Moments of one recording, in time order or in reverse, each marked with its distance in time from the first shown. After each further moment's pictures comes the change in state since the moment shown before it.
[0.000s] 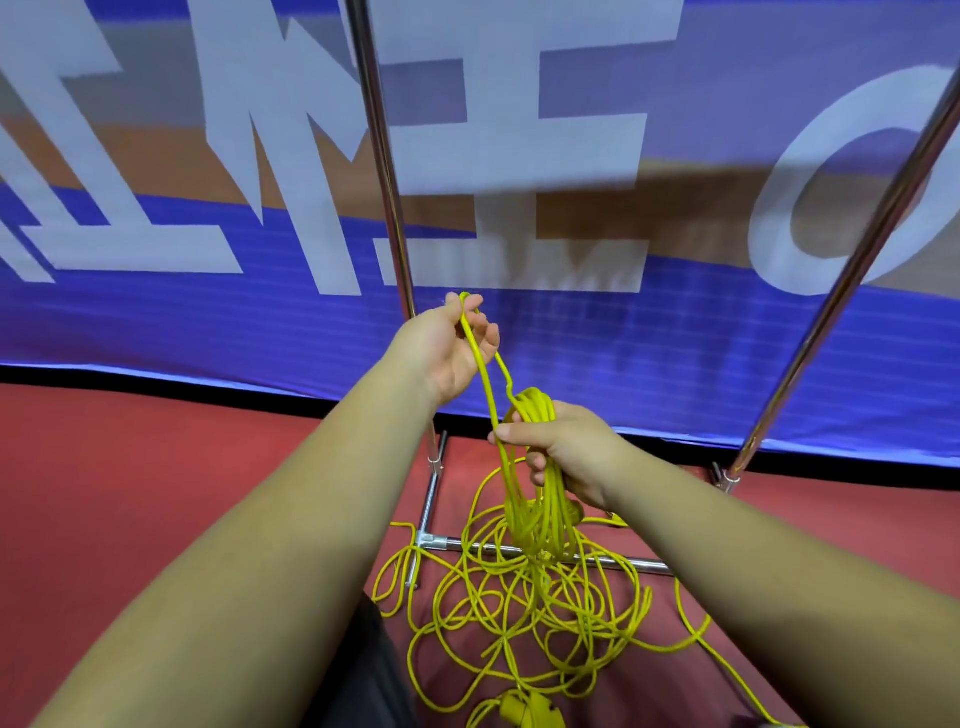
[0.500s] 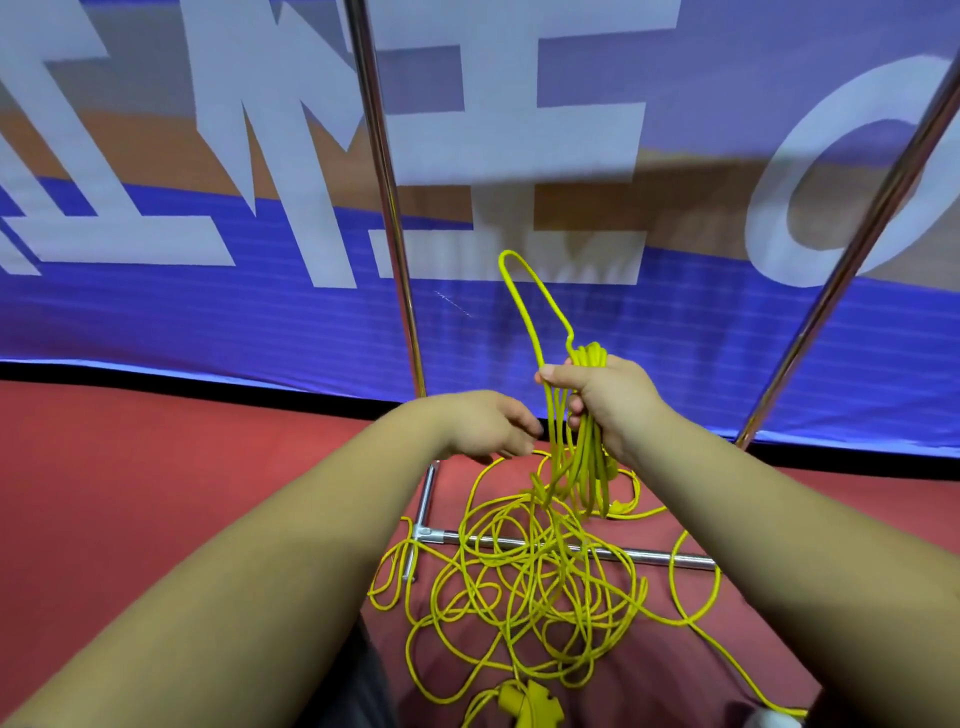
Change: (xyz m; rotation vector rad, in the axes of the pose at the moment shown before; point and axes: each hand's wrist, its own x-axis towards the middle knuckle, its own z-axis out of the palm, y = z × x) left_hand -0.005 -0.059 -0.044 1.565 -0.444 -0.181; right_hand 0.004 -0.032 -0.024 0.022 0.407 -0.100
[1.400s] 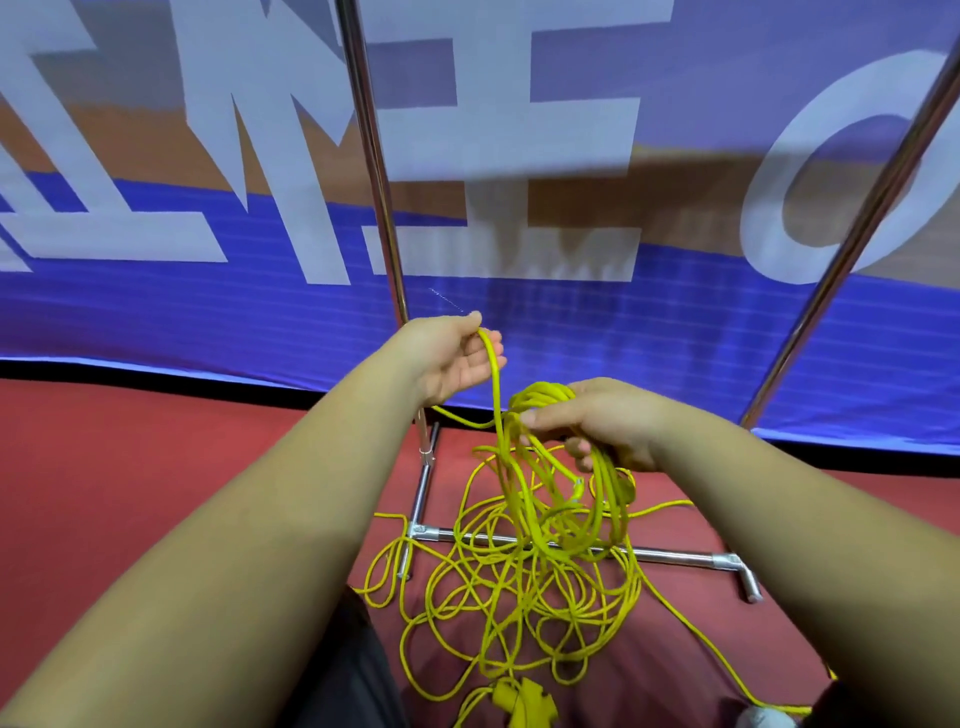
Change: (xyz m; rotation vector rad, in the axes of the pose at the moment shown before) left_hand -0.016 0.039 -0.045 -1.137 0.421 -0.022; right_hand -0.010 -0.008 -0.025 -0.465 -0.524 0.213
